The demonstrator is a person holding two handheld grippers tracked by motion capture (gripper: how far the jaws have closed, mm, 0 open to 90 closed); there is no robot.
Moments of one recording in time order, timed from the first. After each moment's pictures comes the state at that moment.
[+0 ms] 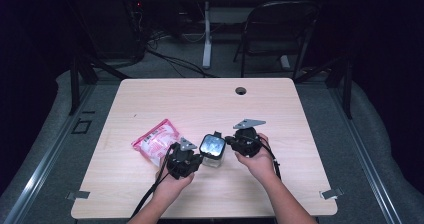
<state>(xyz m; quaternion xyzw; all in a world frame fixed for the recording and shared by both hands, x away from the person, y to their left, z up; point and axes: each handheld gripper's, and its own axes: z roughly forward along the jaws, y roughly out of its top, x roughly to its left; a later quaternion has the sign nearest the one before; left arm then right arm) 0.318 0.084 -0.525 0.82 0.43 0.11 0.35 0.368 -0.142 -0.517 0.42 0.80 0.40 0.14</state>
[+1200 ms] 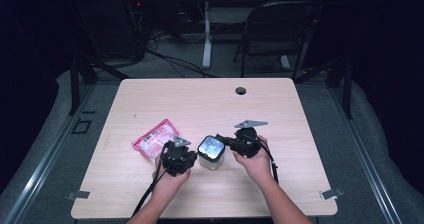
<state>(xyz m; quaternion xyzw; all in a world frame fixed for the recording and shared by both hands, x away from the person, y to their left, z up) 0.324 0.096 -0.528 0.80 0.48 0.12 0.35 0.367 -0.142 -0.524 0.46 0.77 0.43 0.10</state>
